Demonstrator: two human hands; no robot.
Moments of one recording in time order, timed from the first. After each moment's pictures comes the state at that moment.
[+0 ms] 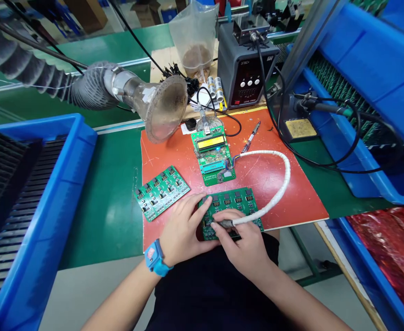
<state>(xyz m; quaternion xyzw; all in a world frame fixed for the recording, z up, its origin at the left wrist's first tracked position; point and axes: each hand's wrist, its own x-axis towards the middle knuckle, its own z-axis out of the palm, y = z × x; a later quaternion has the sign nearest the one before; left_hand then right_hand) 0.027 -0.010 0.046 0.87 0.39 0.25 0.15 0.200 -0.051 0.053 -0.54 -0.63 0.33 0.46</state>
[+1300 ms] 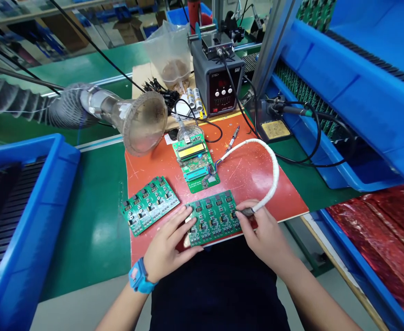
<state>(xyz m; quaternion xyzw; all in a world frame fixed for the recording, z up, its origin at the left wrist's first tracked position) 0.007 -0.014 0.029 0.89 0.33 0.25 0.18 0.271 -0.051 0.043 -0.65 -0.60 0.26 0.38</state>
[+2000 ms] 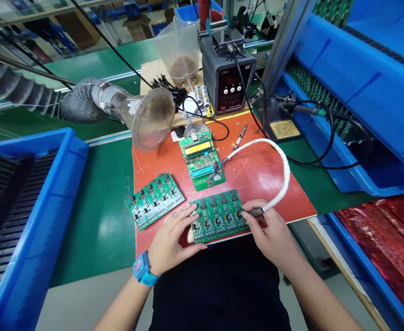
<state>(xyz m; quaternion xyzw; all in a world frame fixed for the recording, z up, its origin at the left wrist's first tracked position) 0.007 -0.014 0.031 0.88 0.36 0.25 0.19 0.274 -0.052 0.042 -0.64 -0.55 0.34 0.41</state>
